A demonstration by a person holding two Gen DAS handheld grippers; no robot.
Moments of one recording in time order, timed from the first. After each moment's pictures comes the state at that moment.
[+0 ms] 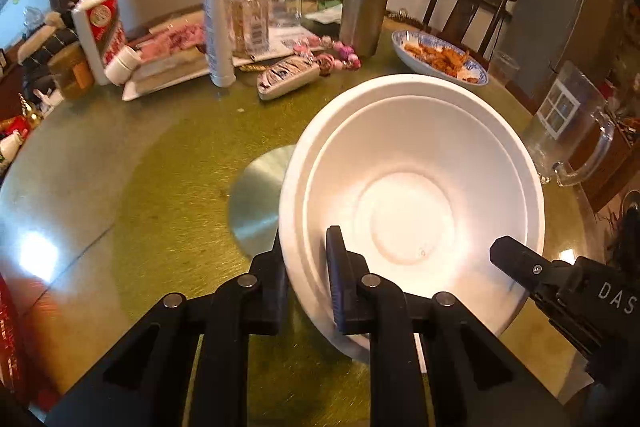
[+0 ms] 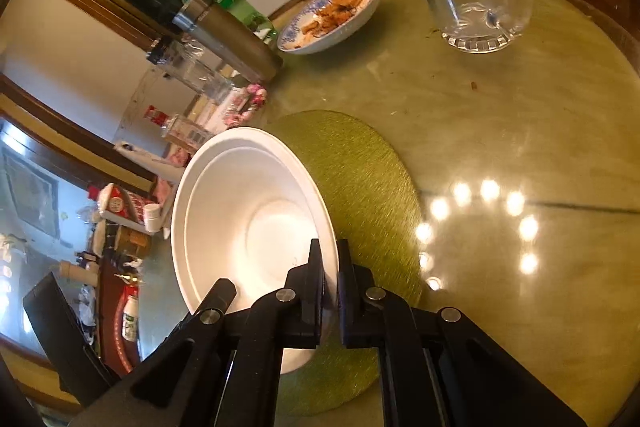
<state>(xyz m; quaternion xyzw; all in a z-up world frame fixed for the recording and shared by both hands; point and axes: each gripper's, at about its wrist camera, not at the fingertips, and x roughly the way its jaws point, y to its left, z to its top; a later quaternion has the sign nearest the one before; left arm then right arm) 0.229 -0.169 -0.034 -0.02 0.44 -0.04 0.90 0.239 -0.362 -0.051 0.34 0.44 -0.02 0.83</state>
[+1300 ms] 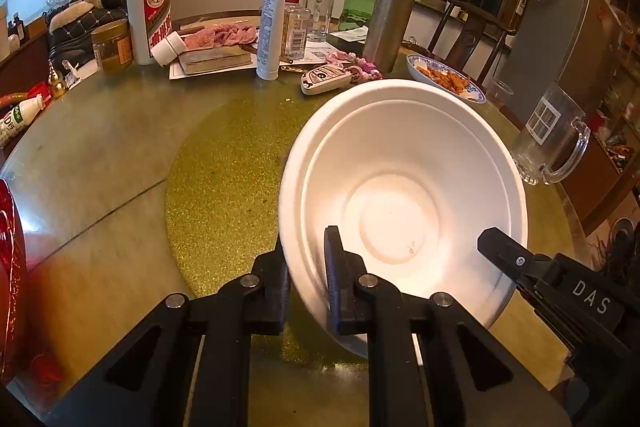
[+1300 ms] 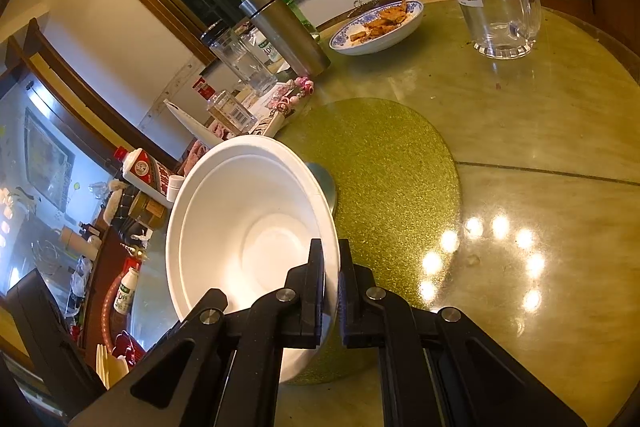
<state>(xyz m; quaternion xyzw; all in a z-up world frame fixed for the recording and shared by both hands) 0.180 -0.122 -0.037 -0.07 0.40 -0.04 0.91 0.194 -0.312 -0.051 0.29 0.38 0.01 0.88</state>
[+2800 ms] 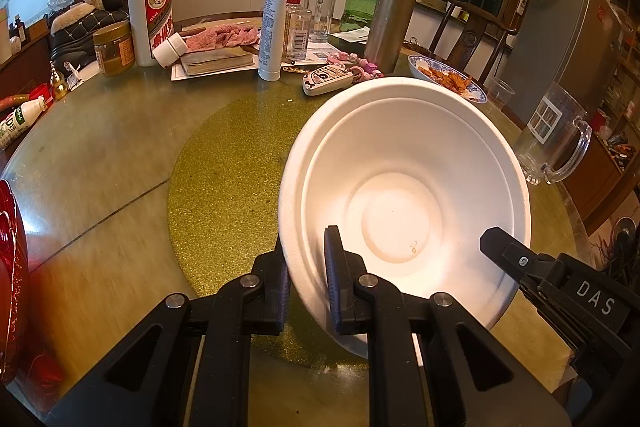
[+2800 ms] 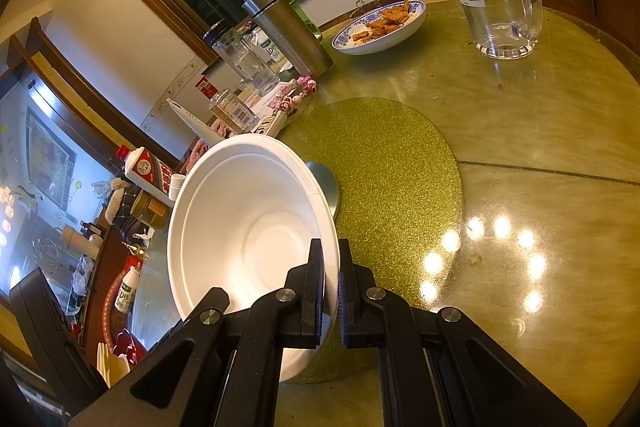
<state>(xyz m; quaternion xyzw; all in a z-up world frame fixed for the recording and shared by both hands) 0.180 -0.122 -0.038 -0.07 0.40 -0.04 0.91 0.193 -0.312 -0.049 0.29 0.38 0.02 0.88</state>
